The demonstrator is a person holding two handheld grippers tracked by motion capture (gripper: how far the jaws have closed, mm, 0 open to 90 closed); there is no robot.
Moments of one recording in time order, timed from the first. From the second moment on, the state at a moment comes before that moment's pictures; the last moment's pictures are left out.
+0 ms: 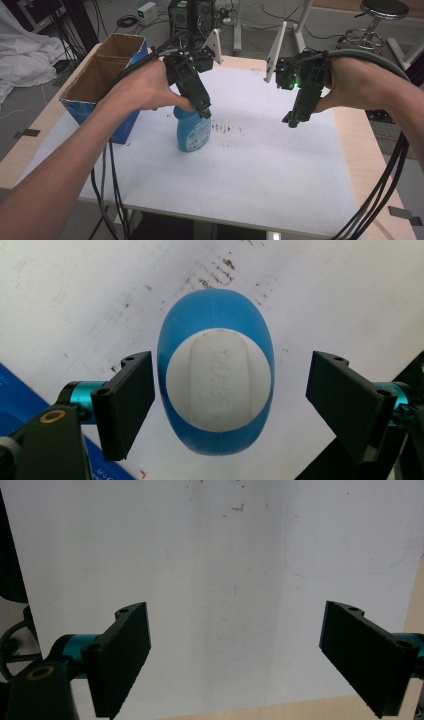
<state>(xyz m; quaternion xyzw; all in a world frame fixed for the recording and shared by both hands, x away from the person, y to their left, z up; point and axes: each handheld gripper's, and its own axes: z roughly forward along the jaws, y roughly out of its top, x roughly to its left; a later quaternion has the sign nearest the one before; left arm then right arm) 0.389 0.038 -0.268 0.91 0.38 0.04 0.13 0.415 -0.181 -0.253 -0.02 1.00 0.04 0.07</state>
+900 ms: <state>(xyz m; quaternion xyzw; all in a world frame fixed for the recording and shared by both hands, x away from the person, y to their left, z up) 0.391 0.030 -0.280 0.91 0.40 0.06 0.11 0.416 -0.180 -0.257 -0.02 1.00 0.04 0.07</state>
